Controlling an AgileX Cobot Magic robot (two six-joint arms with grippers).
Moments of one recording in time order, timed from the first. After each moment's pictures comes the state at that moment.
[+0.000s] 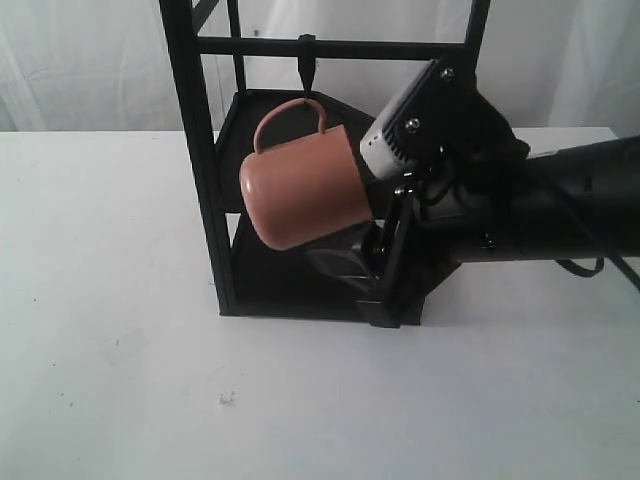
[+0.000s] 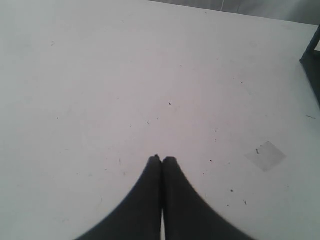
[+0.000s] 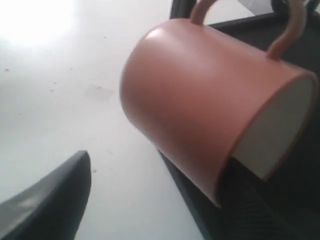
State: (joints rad) left arm 0.08 0.02 0.02 0.24 0.39 -0.39; right arm 0.53 1.26 -0.80 1.15 0.46 -1.48
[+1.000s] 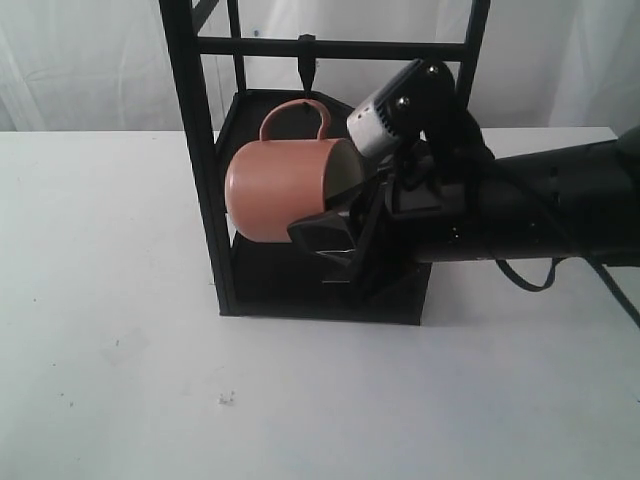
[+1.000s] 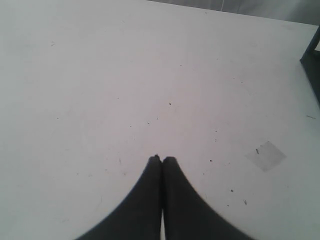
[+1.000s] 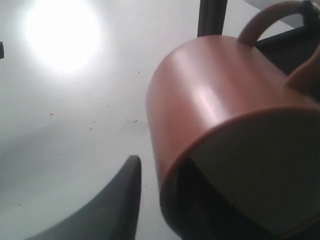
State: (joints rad) left arm 0.08 0.02 0.02 0.24 0.39 -0.39; right arm 0.53 1.34 -0.80 1.43 0.56 -1.61
